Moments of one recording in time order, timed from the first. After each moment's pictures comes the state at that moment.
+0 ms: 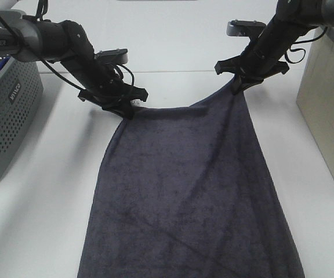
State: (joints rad) left arm -0.30 2.53 -1.99 -0.42 0.75 0.24; right arm 0.12 2.38 -1.92 0.24 0.79 -0.25
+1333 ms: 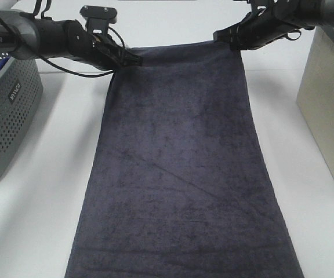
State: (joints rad) left arm -0.30 2.50 -1.98 -0.23 0.13 0.19; right arm 0.12 2.38 -1.92 0.29 0.26 -0.33
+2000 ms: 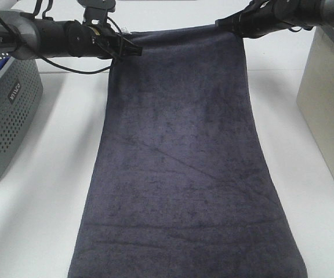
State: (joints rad) left arm -0.30 2.50 -1.98 -0.17 -0.02 0.19; right arm 0.12 2.38 -1.92 0.31 0.10 -0.34
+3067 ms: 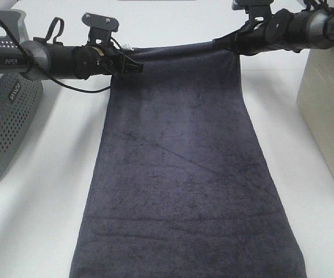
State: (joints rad) left arm -0.30 2.59 -1.98 -0.15 -0.14 0.19; right arm 0.12 2.47 -1.92 0.31 0.00 -0.35
